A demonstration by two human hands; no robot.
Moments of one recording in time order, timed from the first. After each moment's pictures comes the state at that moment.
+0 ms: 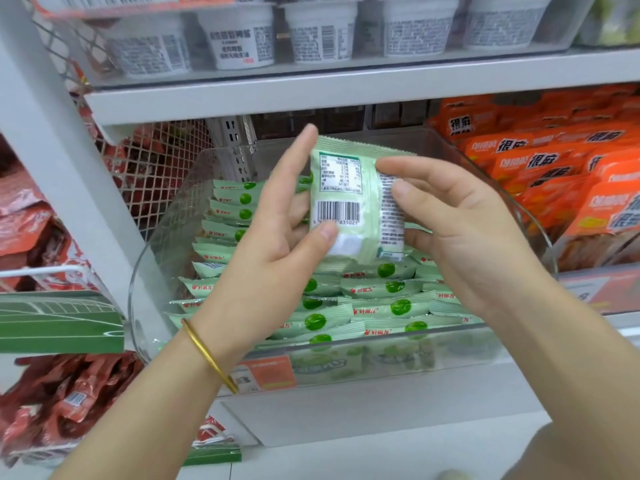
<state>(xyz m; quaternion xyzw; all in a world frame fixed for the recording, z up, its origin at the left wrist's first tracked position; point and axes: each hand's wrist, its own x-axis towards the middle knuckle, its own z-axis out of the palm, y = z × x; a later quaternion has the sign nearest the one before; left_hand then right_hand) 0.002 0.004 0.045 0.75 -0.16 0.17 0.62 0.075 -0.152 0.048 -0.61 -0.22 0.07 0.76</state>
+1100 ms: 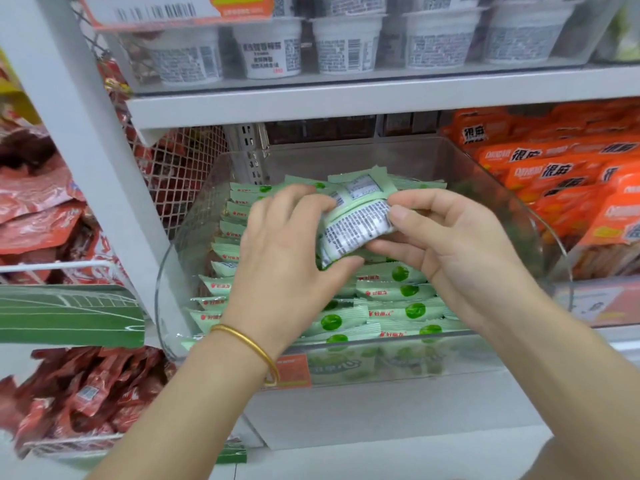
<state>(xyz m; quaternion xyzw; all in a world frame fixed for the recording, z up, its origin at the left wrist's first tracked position) 0.007 0.015 0.032 0.94 0.01 0.28 0.18 0.067 -0.142 0.043 -0.56 -0.15 0.11 0.81</state>
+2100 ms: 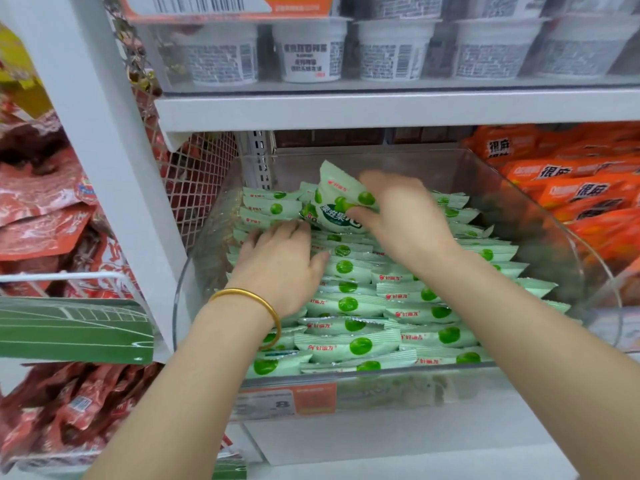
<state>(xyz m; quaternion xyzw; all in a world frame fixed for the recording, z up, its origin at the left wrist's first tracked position) 0.046 0.060 0.020 0.99 0.10 0.05 0.07 0.122 -0.072 0.048 -0.91 -0.31 -0.16 0.22</state>
